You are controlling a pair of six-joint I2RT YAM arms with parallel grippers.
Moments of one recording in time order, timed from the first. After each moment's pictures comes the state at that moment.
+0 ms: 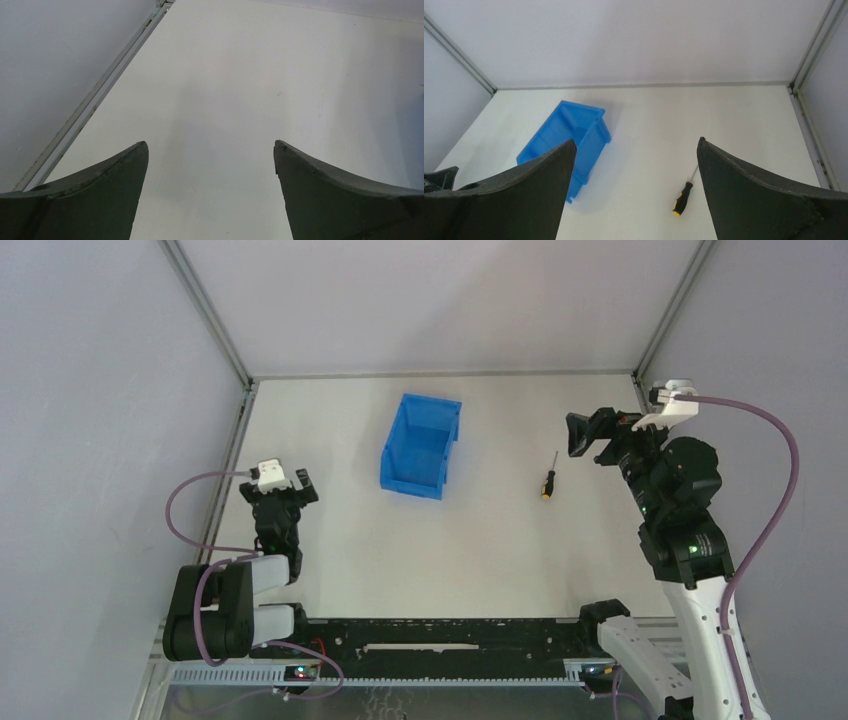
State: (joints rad) left arm 0.05 1.26 0.16 1.02 -0.22 -0.02; right arm 0.18 0.75 1.15 -0.40 0.01 0.18
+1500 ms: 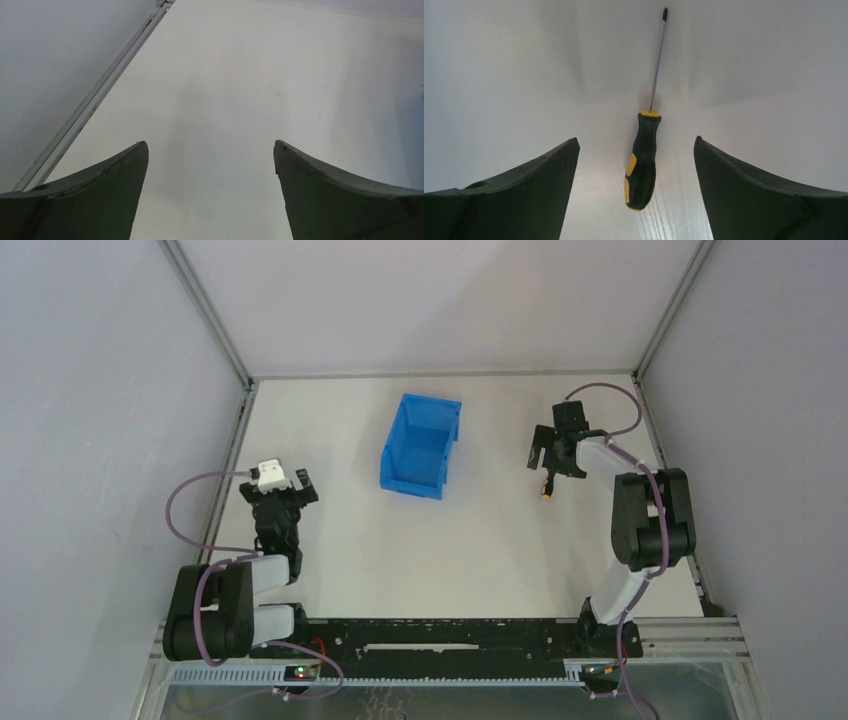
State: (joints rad) left arm 0.05 1.26 0.16 1.02 -0.22 -0.02; right arm 0.10 1.73 1.13 -0.38 0.13 0.31
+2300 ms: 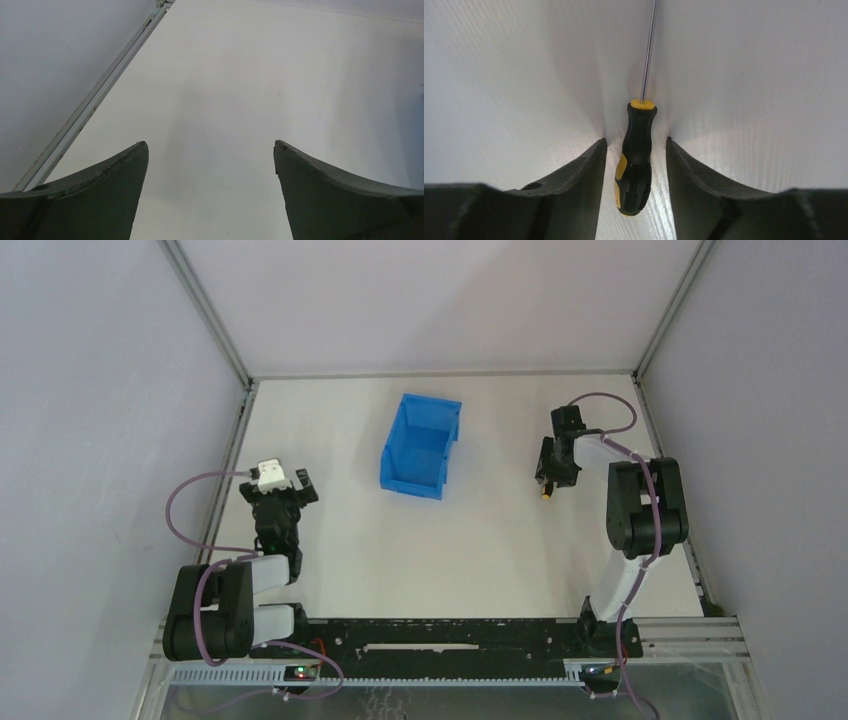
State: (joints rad) left arm 0.05 1.26 0.16 1.02 -0.22 -0.02; right arm 0.08 1.83 1.15 -0.46 0.07 0.34
